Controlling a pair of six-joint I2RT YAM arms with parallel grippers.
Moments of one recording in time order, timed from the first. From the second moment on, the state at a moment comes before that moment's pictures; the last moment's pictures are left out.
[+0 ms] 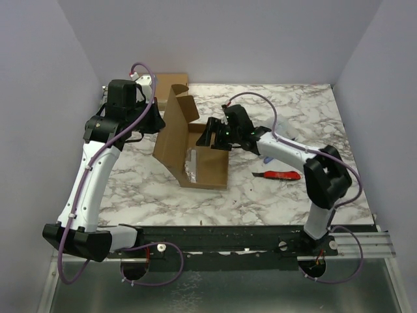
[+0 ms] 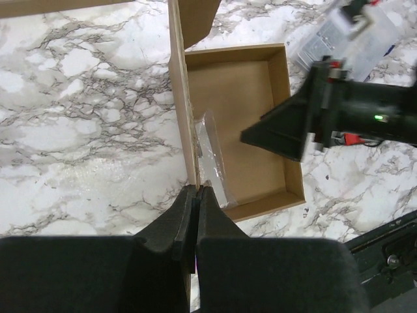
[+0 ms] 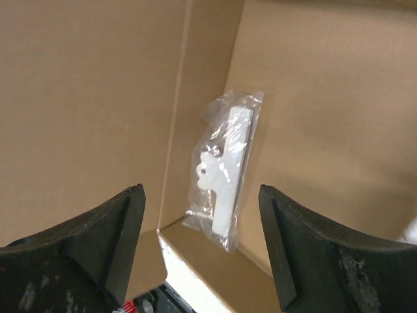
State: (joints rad) left arm -0.23 1.27 1.55 -0.92 0.23 -0.15; right arm 0.66 1.76 1.29 -0.15 -0.22 0.72
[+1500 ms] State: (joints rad) left arm -0.23 1.39 1.47 -0.58 0.32 -0.37; right arm 0.37 1.70 1.45 -0.32 -0.22 0.69
